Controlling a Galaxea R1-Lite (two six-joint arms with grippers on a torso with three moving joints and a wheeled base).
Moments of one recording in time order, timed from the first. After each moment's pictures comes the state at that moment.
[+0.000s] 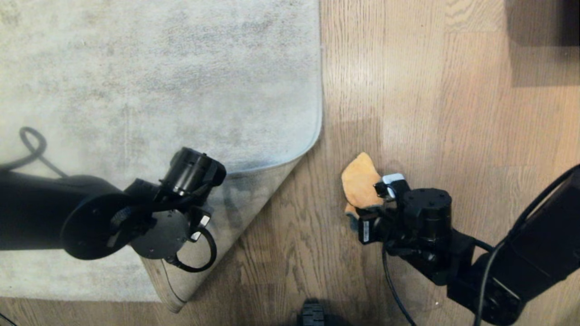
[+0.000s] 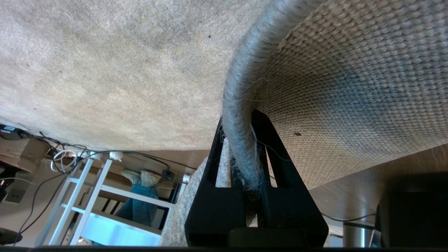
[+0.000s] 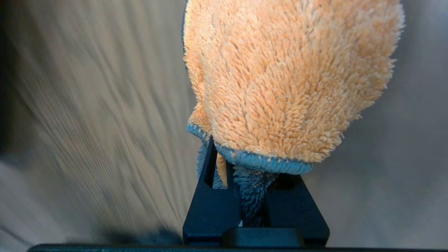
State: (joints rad) left arm -0.56 1.73 -0.94 0.11 0.82 0.04; right arm 0.60 1.98 -0.56 -1.13 -0.25 0.11
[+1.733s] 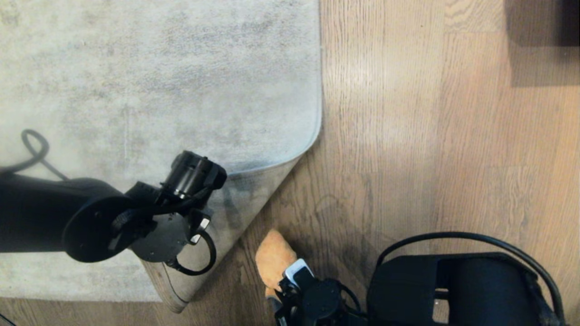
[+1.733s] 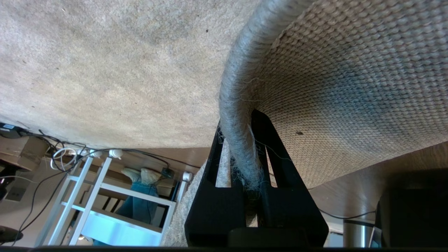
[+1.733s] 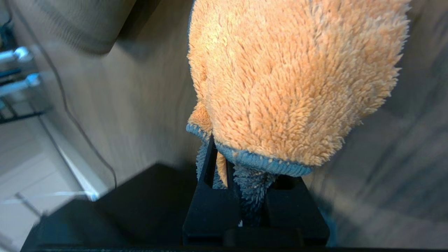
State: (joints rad) left arm -0.56 1.73 -0.93 0.11 0.82 0.04; right arm 1.01 2.50 -0.77 -1.35 -0.25 0.13
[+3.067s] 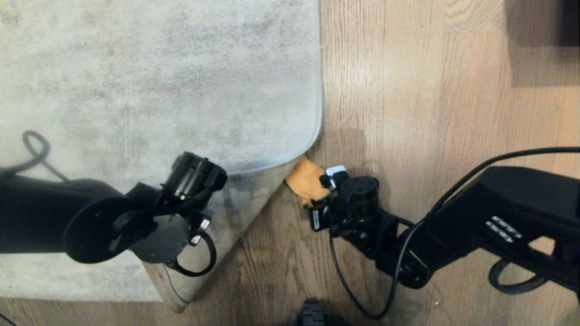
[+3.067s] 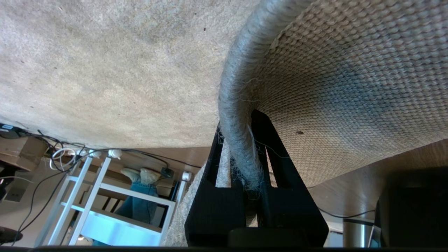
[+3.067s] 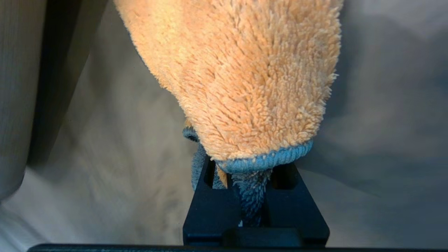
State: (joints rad) left arm -0.56 1.73 -0.93 0.11 0.82 0.03; right arm 0.68 2.20 -1.01 -0.93 -0.24 0.08
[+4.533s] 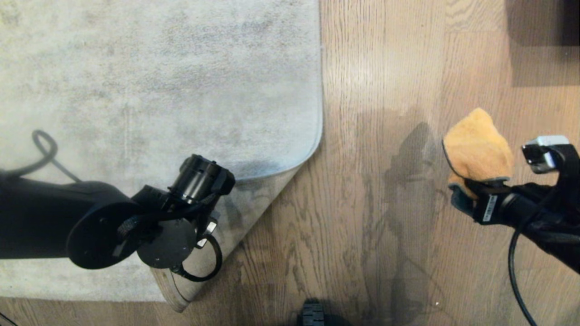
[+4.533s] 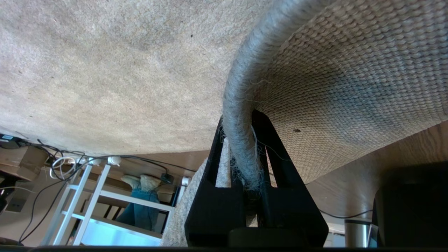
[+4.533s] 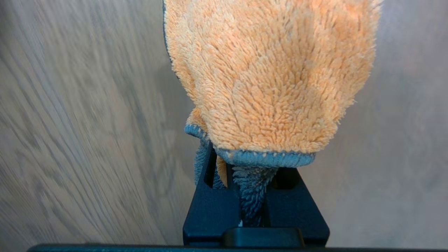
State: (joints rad) left arm -0.61 1.73 -0.93 0.11 0.83 0.03; right arm 0.29 1.36 -0.39 -0.81 -0.25 0.02
